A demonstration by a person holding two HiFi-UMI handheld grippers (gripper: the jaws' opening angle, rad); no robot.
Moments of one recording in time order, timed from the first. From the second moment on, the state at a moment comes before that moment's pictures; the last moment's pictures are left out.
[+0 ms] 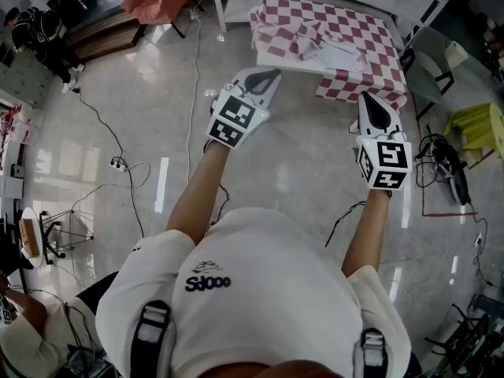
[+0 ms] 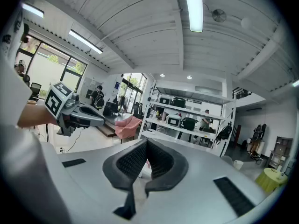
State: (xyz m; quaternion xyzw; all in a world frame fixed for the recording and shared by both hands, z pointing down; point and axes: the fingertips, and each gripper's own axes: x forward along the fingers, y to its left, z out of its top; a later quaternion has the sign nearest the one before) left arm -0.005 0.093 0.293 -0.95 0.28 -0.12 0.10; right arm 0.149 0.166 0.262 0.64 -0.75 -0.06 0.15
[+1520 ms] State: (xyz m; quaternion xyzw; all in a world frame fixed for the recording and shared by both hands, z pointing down) left arm 0.057 0.042 0.329 -0.94 0.31 -0.15 0.08; right arm 0.216 0.108 0.300 0.59 -0.79 -0.02 0.14
